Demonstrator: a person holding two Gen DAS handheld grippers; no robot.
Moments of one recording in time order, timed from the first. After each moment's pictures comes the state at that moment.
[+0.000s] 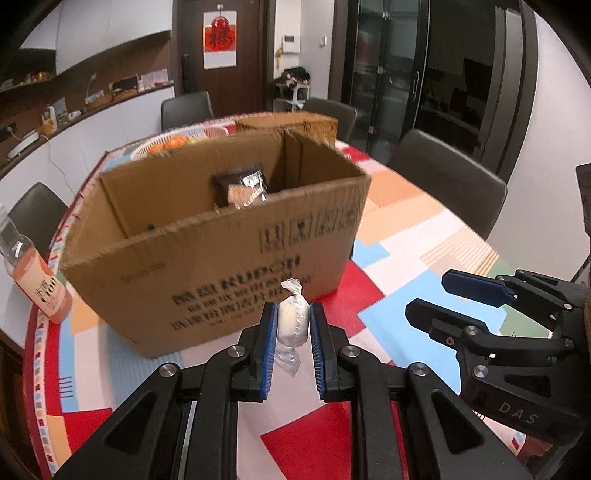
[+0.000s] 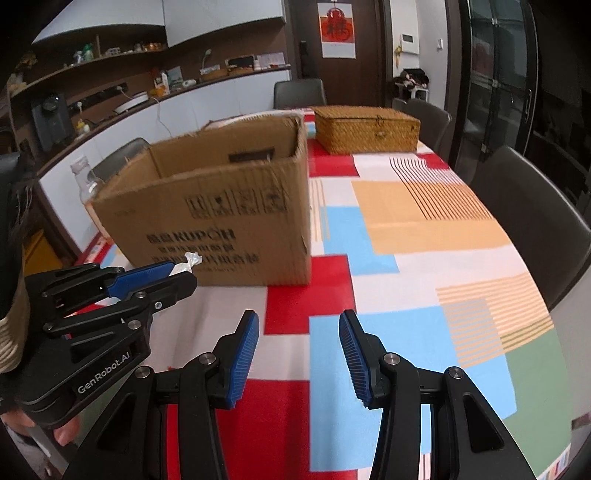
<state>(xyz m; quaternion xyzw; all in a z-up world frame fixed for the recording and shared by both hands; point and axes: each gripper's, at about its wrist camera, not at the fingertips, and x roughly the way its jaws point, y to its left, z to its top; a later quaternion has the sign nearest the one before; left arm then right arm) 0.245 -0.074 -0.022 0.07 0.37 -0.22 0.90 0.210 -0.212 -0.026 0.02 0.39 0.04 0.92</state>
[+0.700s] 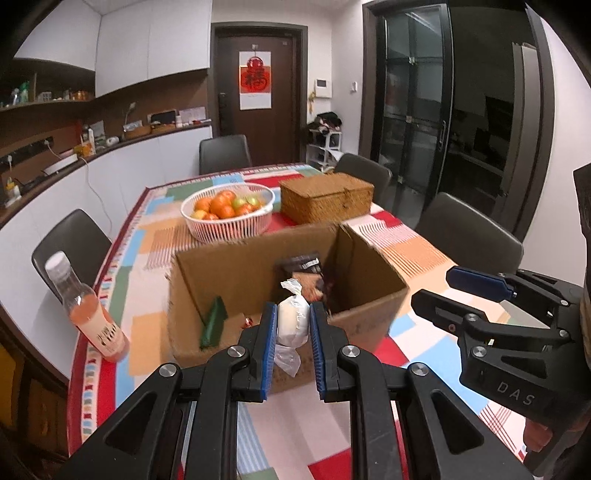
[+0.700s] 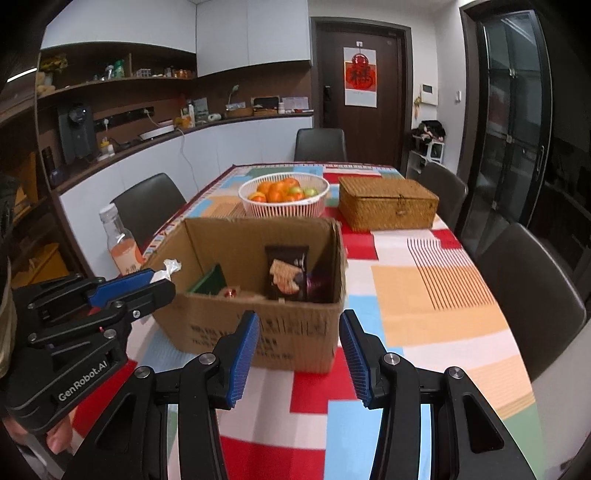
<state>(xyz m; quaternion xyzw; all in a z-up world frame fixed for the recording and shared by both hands) 0.256 -0.035 0.056 0.05 0.30 -0.16 0.94 0.244 -0.185 0.051 -0.01 0.32 0.07 0.95</state>
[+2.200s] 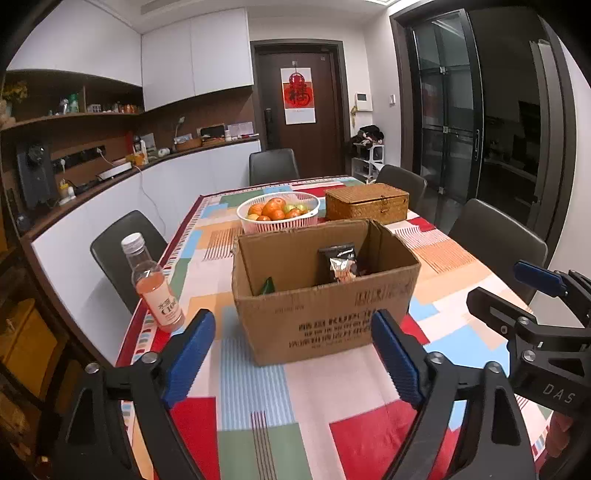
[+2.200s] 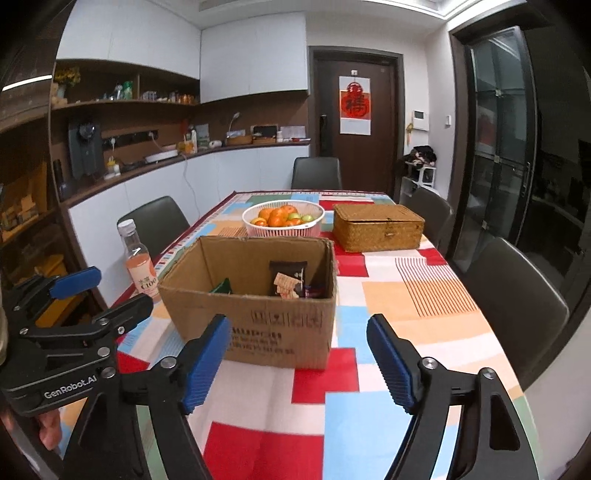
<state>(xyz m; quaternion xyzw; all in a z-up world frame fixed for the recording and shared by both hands) 0.165 -0.026 0.054 0.06 0.27 -0.06 0.96 0.164 -0.191 0.058 0.00 0.26 0.06 0.96</state>
